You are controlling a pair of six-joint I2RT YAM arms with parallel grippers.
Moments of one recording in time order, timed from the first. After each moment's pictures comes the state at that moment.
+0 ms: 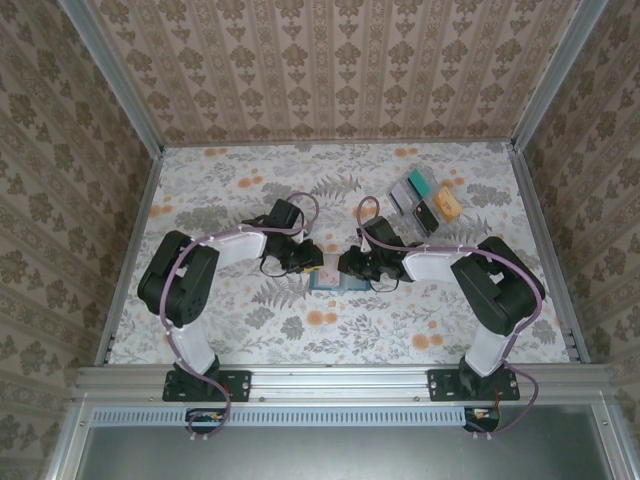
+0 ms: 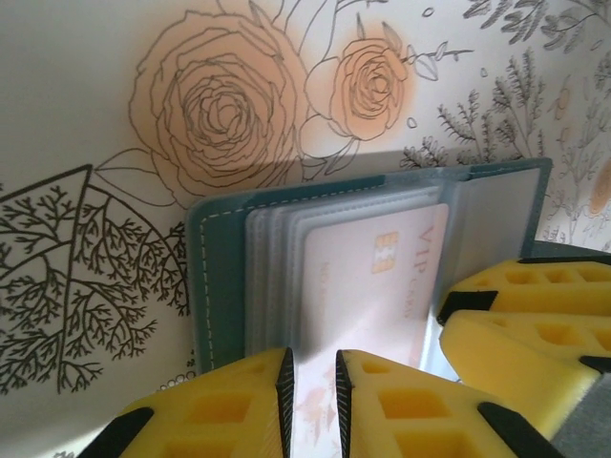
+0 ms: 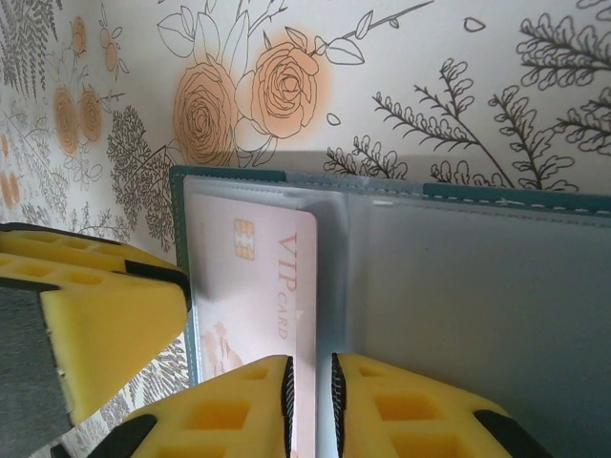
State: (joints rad) left arm -0.57 1.80 1.02 -0.35 0.51 -0.65; right arm 0.57 1.75 0.83 0.05 -0.36 0.87
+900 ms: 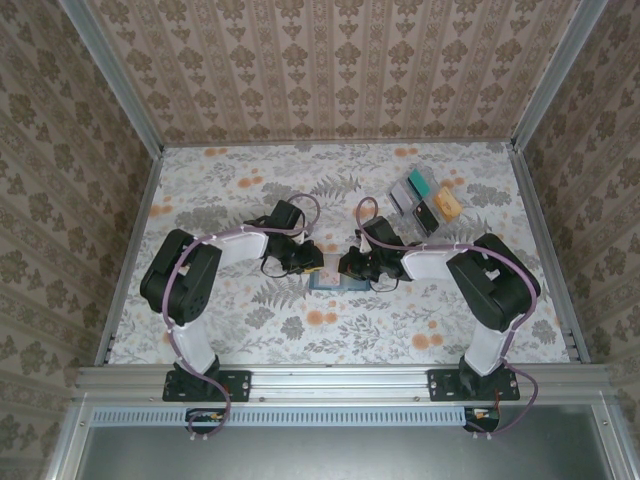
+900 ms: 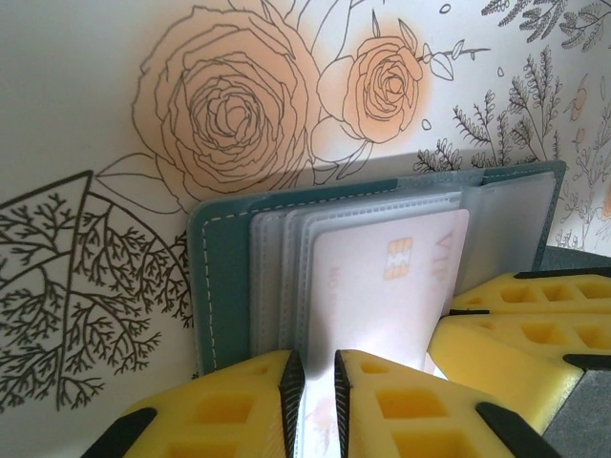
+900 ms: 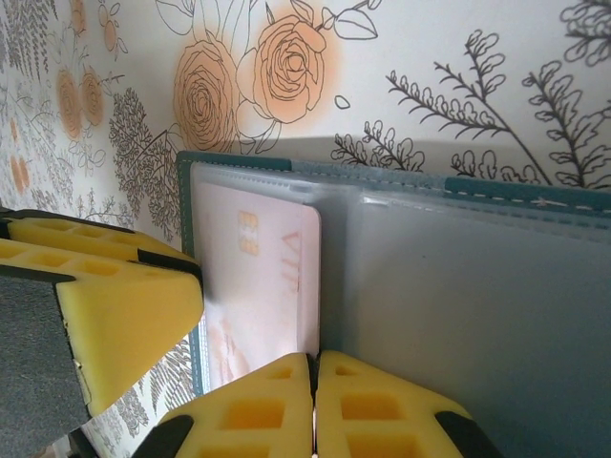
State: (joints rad) left arm -0.57 1.82 1.02 -0.35 0.51 -0.65; right arm 0.56 1.78 0.83 0.07 -0.41 0.86
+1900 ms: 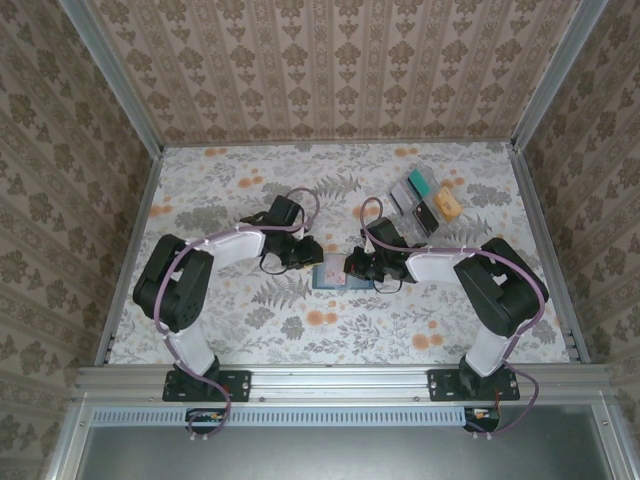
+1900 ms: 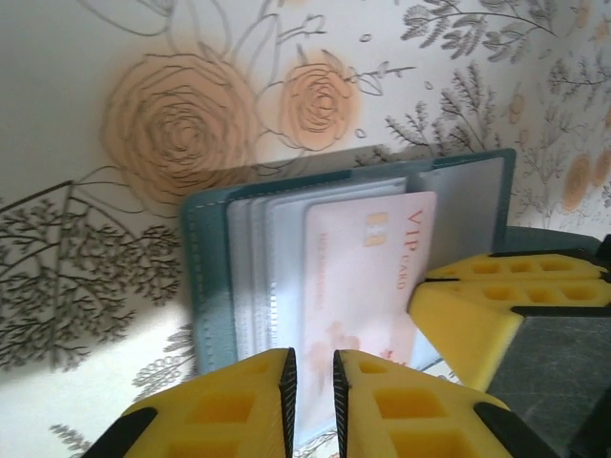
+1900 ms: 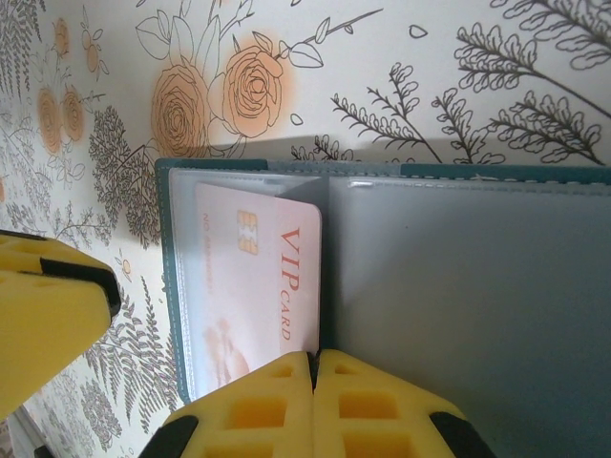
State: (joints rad) left arm -0.59 1.76 1.04 -0.38 0.49 -0.63; right arm 0.55 1.73 0.80 0.04 -0.35 0.84
